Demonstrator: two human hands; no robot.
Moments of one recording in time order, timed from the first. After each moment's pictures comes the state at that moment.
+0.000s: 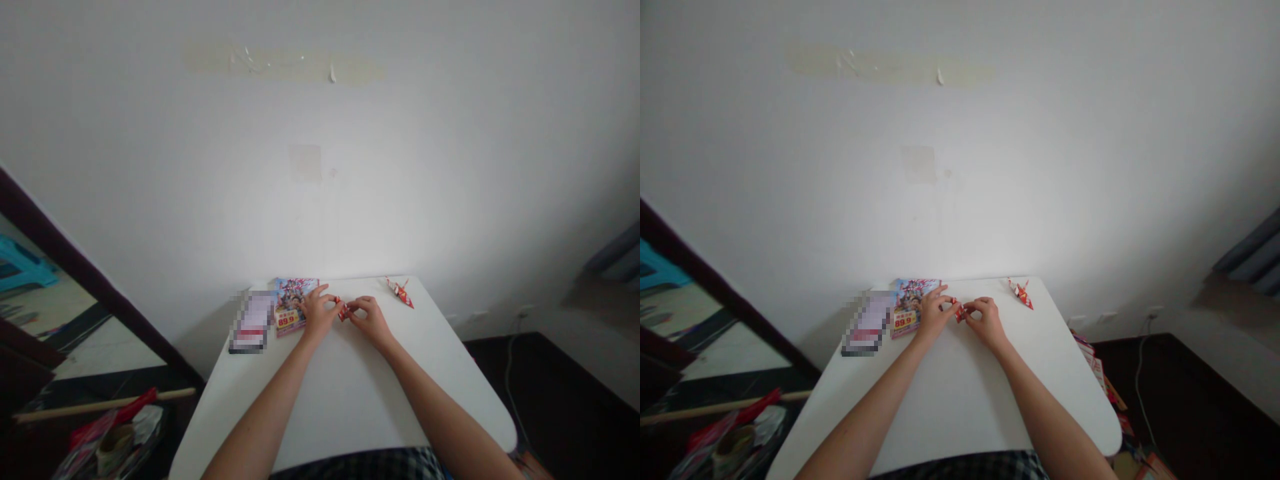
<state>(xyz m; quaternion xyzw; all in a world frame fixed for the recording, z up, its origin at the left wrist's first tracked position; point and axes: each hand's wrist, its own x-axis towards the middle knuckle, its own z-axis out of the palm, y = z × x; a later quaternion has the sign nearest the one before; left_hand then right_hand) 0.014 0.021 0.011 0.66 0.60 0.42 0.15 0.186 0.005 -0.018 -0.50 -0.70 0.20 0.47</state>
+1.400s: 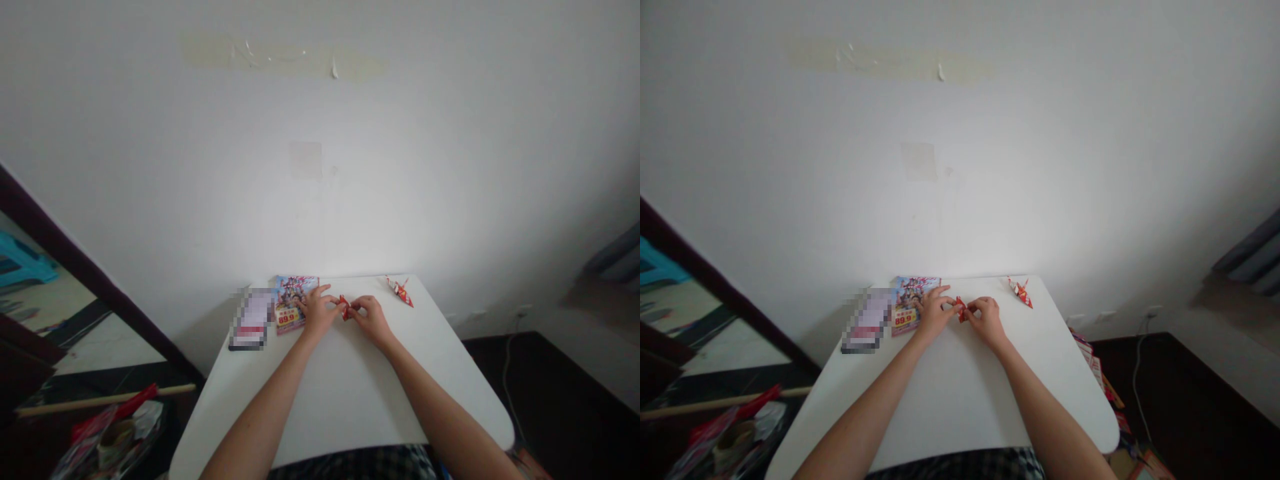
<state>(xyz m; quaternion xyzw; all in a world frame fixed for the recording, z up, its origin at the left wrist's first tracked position) 0.017 0.014 0.021 0.68 0.62 0.35 0.18 0.188 0.006 -0.017 -0.54 -0.70 0.18 0.44</state>
